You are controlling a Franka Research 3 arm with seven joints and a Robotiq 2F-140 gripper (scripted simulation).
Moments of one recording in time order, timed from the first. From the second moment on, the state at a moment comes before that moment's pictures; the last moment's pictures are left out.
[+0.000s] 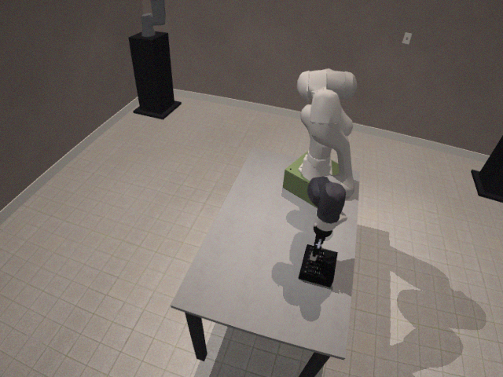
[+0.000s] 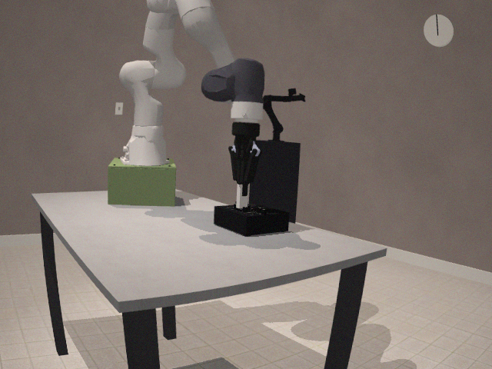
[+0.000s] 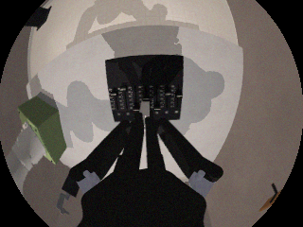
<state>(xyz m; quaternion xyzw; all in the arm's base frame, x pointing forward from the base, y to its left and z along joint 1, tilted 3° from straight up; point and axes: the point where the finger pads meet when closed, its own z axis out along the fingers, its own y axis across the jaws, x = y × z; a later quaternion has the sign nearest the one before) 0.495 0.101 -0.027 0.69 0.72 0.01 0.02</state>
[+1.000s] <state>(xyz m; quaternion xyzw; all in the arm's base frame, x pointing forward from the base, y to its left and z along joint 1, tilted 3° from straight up) 0.500 0.098 -0.003 0.70 0.71 0.01 0.03</state>
